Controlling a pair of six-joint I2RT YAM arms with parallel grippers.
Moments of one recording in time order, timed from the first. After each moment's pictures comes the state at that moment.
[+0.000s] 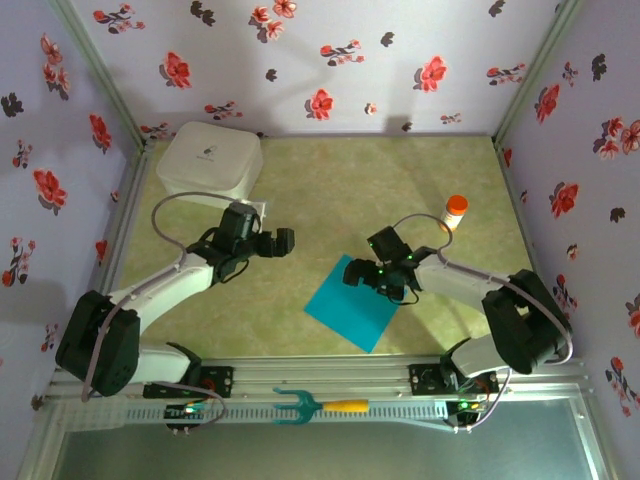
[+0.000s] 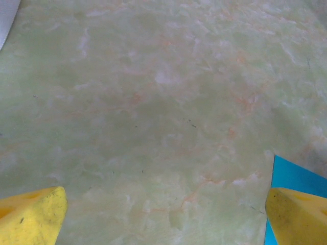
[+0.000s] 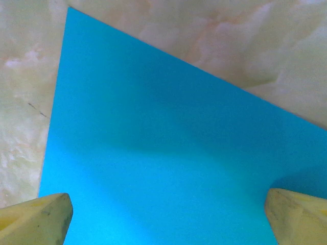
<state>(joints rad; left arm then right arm) -0.55 1.32 0.75 -0.13 -0.01 -0.38 0.62 1.43 0.70 -0.42 -0.19 0.83</state>
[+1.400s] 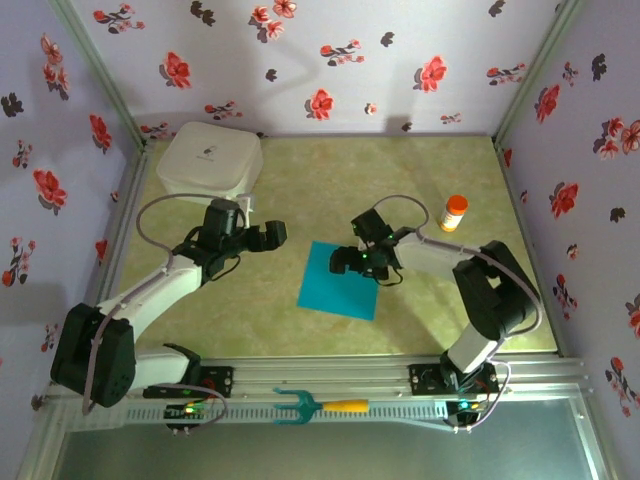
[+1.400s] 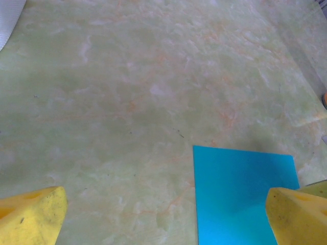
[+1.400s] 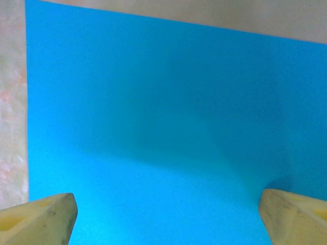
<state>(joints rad) -0.45 1.27 0.73 -0.12 0.14 -0.45 0.62 1.67 0.92 -0.42 -0.22 0.63</state>
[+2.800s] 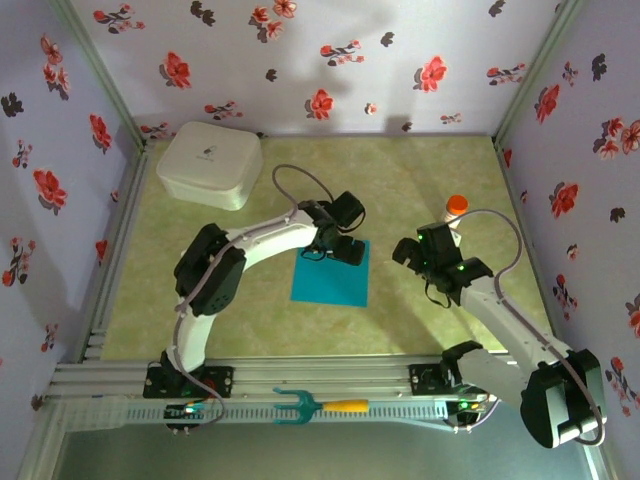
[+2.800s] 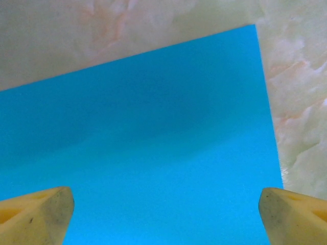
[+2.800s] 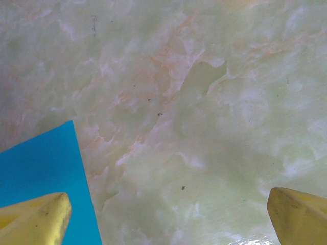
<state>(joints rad) -0.90 2.07 1.62 -0.79 -0.05 -0.51 0.37 1.01 0.63 -0.57 0.16 0.80</state>
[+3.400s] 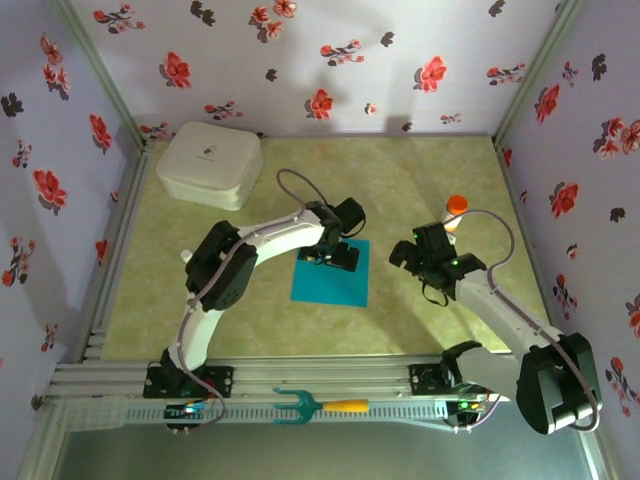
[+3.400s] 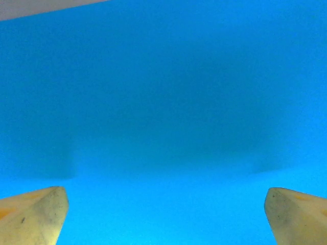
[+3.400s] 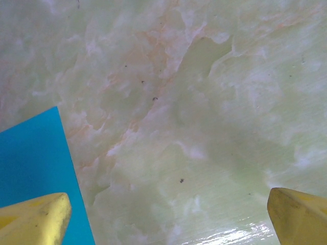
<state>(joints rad) -0.90 2.14 1.66 -0.92 -0.07 -0.59 0.37 1.09 0.63 -0.56 0.12 0.81</state>
